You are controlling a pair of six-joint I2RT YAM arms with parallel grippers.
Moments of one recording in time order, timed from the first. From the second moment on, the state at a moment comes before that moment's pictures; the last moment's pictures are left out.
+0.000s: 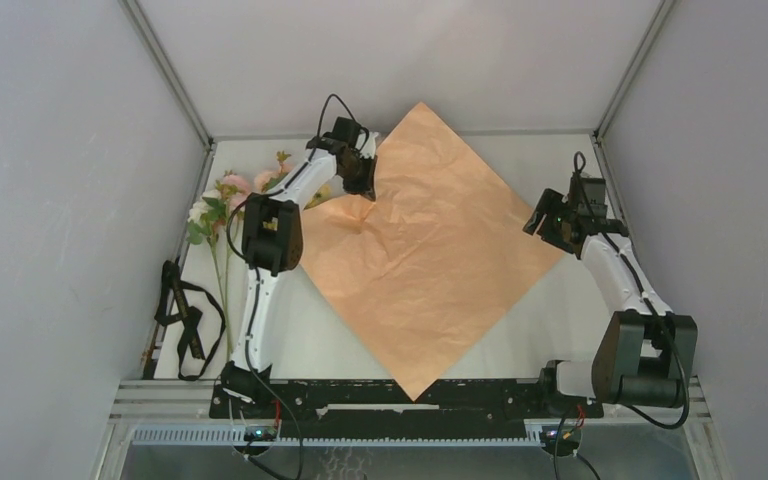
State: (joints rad) left arm -0.33 2.48 2.22 -0.82 0.32 -0.09; right arm -0.11 1.31 0.92 -0.47 -0.09 0.38
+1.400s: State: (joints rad) left arm -0.41 2.32 2.15 -0.67 -0.02 0.02; right arm 0.24 1.48 0.92 -0.48 -0.04 0.43
